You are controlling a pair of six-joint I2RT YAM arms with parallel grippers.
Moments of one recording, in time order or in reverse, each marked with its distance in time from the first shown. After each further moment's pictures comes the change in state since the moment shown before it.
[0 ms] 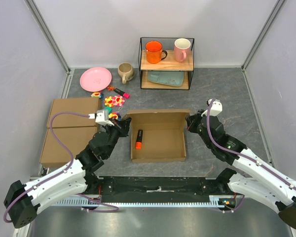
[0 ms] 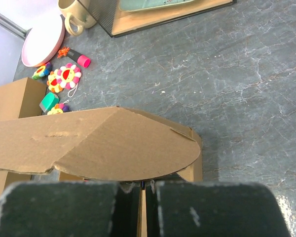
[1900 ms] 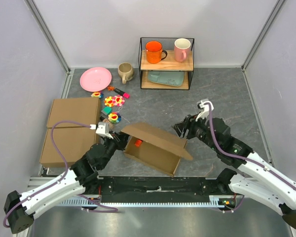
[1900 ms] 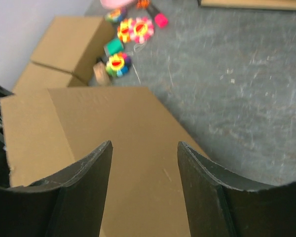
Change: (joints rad) left arm -0.070 -0.256 -0.180 -0.131 0.032 0.065; right arm 0.052 -0.093 0.062 -0.008 -0.292 -0.180
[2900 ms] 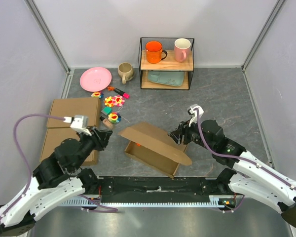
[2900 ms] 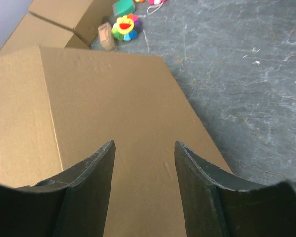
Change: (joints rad) left arm -0.001 -0.097 0.566 -0.868 0.018 0.029; right arm 0.001 0.048 -0.118 0.072 -0.164 -0.073
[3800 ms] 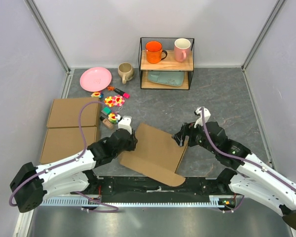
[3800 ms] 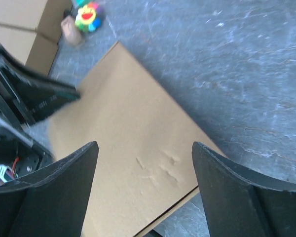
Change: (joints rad) left arm 0.000 0.612 -0.235 0.489 0.088 -0.011; right arm 0.000 -0.044 0.004 -0.196 0.082 0.086
